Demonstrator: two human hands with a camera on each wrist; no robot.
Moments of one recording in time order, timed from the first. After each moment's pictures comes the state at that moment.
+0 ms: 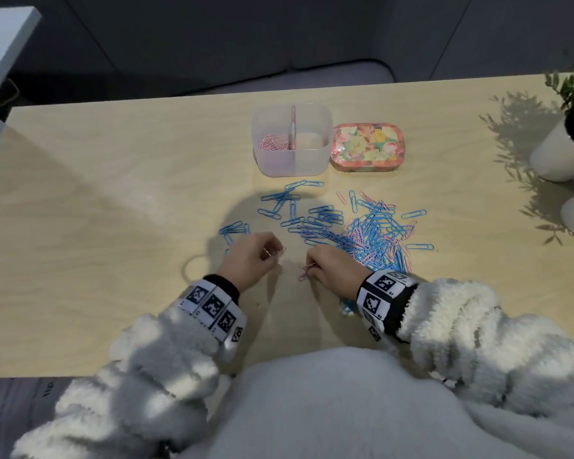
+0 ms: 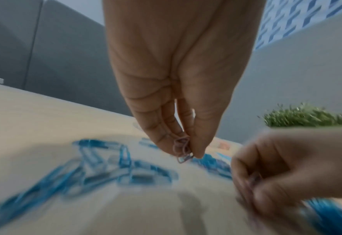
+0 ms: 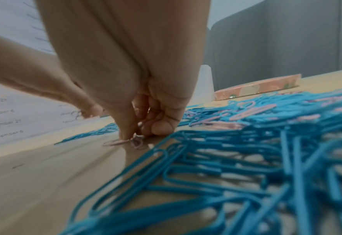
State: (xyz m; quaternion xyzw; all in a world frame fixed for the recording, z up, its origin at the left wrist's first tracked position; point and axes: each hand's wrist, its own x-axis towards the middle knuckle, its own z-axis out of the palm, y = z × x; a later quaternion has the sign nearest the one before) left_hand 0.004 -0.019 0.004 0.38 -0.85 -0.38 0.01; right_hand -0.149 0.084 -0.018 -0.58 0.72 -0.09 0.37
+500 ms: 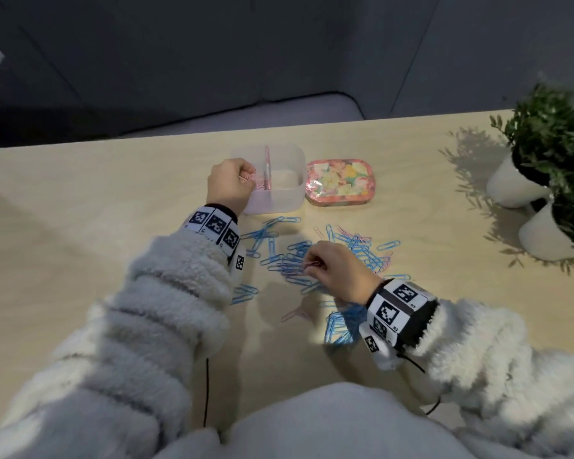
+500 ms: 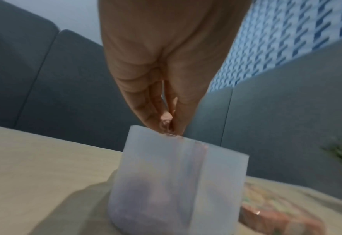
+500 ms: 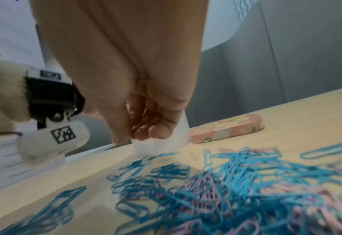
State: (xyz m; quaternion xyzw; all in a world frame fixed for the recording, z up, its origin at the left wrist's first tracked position) left_hand -0.105 -0.147 0.040 0.46 -0.81 -0.31 0.18; right_hand -0.195 0.072 0.016 -0.56 0.74 -0.25 0.29
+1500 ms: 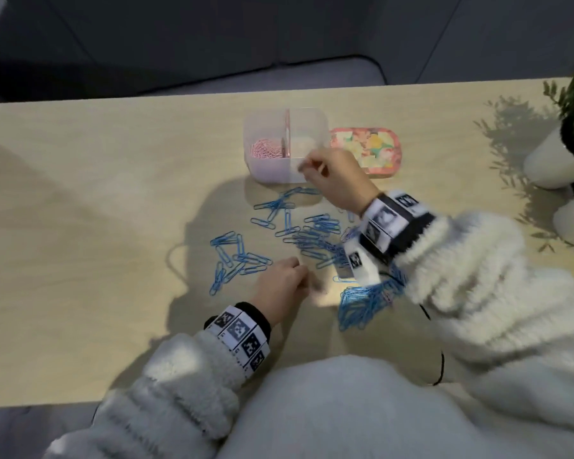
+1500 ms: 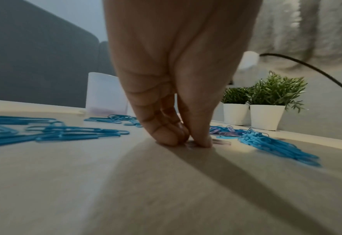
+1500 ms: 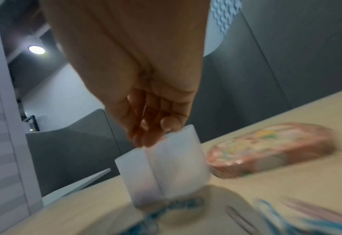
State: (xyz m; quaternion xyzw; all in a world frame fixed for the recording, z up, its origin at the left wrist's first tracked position) left_hand -0.026 0.013 -0.020 0.27 -0.91 -0.31 -0.08; right_hand -0.215 -0.014 0.052 -0.54 0.76 -0.28 0.24
